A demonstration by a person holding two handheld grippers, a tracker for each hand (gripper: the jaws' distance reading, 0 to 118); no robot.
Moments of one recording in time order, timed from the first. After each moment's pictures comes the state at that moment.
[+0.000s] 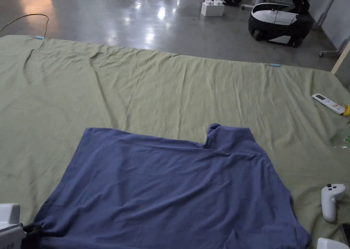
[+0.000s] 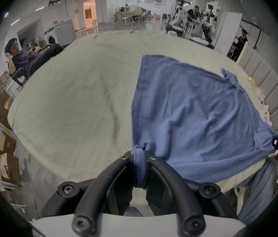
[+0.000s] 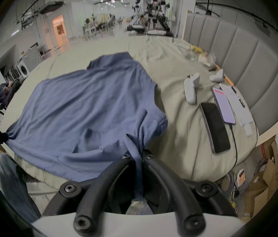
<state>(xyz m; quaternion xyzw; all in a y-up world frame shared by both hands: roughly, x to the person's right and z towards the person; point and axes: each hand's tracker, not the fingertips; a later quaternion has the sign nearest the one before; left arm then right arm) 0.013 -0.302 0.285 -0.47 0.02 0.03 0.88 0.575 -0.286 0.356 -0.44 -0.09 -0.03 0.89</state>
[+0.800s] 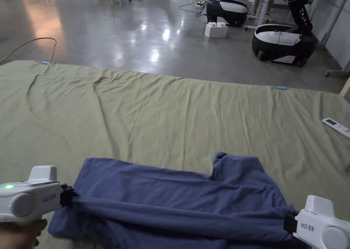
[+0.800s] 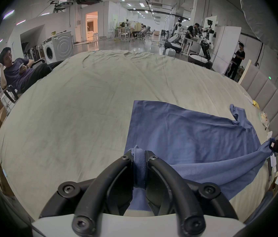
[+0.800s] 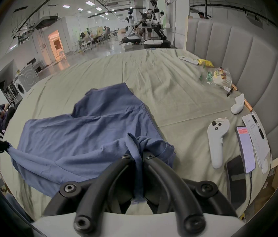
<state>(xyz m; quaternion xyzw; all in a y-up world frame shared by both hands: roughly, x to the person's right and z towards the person) 0.031 -0.305 0.099 -0.41 0.02 0.04 0.91 0.607 -0.303 0.164 -0.41 -0.10 -0.06 0.90</state>
